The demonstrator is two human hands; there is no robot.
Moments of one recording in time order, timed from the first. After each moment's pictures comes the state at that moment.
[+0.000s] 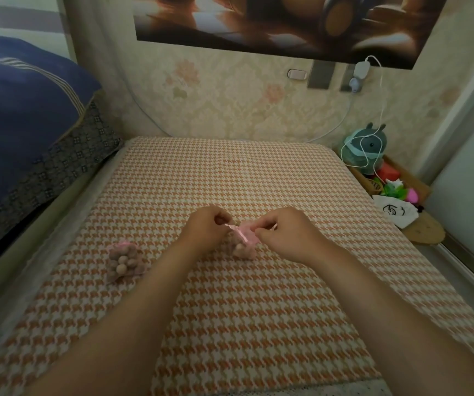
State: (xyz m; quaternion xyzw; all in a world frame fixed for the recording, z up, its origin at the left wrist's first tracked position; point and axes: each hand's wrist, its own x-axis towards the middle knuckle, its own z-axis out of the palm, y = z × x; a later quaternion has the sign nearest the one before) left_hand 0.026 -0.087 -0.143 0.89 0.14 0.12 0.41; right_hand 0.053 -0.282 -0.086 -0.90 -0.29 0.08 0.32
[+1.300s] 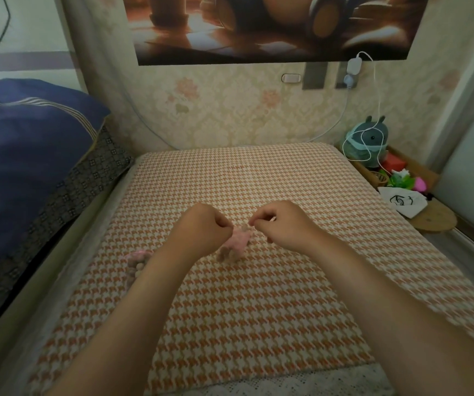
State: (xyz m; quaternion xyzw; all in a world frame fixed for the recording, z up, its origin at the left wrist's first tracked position) left_hand -0.034 -0.106 -0.066 0.94 0.16 0.09 0.29; right_hand 0.056 -0.280 -0.079 -0.86 -0.30 0.08 0.39
